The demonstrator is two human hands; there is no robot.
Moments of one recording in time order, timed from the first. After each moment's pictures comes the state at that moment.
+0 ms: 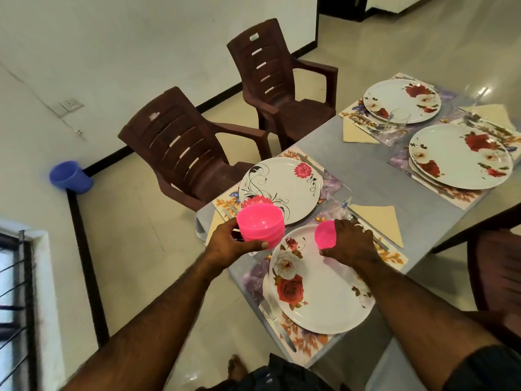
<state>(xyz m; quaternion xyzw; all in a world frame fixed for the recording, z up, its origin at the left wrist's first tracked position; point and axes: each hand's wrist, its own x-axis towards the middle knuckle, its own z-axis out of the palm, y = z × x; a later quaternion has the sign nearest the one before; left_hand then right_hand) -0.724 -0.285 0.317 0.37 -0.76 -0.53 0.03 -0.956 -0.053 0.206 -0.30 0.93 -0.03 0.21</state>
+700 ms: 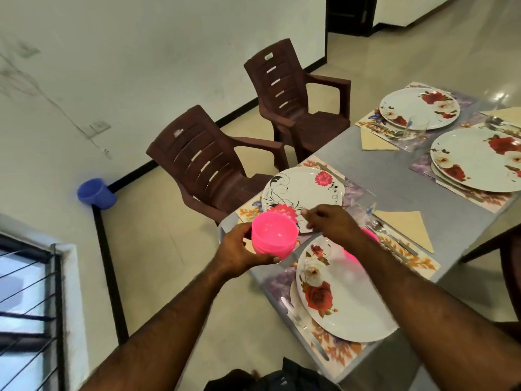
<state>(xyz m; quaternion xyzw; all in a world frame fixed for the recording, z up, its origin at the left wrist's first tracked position) -0.681 -0.316 0.339 0.31 -0.86 -0.40 0.04 -0.896 -0.136 0.326 -0.27 0.79 -0.45 0.31</state>
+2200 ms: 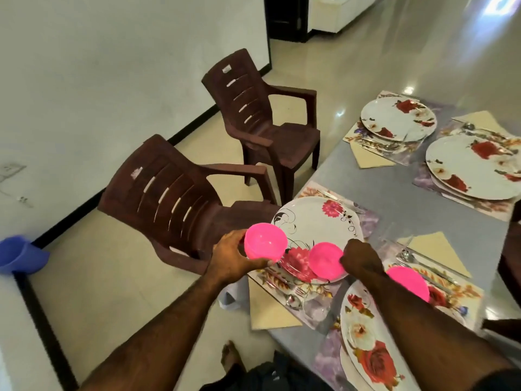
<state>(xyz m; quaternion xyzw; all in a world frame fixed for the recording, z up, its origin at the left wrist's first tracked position) -0.796 -0.554 0.299 0.21 -0.91 -0.37 0.00 -0.965 -0.257 0.215 -0.03 0.96 -0.11 0.26</state>
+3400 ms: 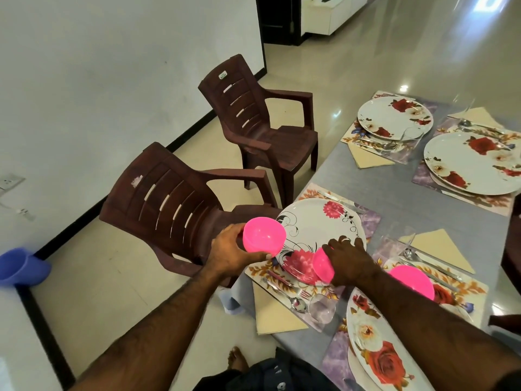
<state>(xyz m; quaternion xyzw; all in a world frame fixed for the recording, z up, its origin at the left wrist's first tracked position) -0.810 -0.572 0.310 0.19 -0.91 -0.38 0.02 -0.953 -0.277 0.226 -0.35 0.90 0.11 0.25</state>
